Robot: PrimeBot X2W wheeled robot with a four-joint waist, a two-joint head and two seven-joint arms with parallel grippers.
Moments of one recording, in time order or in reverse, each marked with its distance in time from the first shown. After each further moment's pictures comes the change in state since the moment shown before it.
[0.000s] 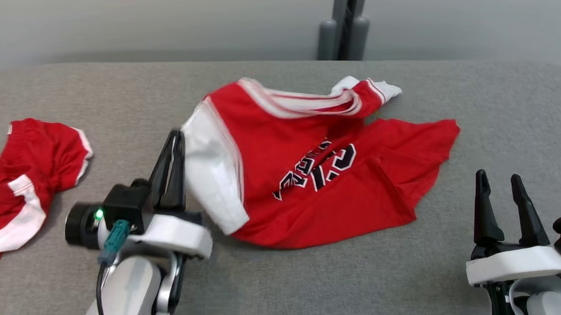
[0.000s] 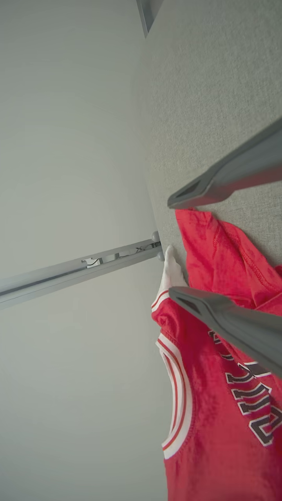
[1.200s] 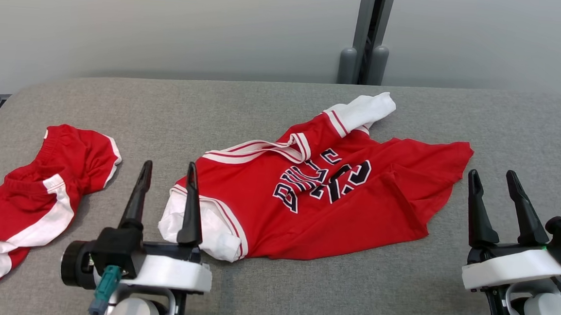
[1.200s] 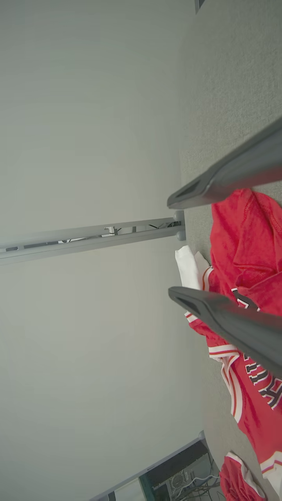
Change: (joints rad) left arm 0.184 -0.021 0.049 -0.128 0.007 0.004 0.000; right arm 0.027 -0.017 0.027 -0.059 -0.081 0.000 0.000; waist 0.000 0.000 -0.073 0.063
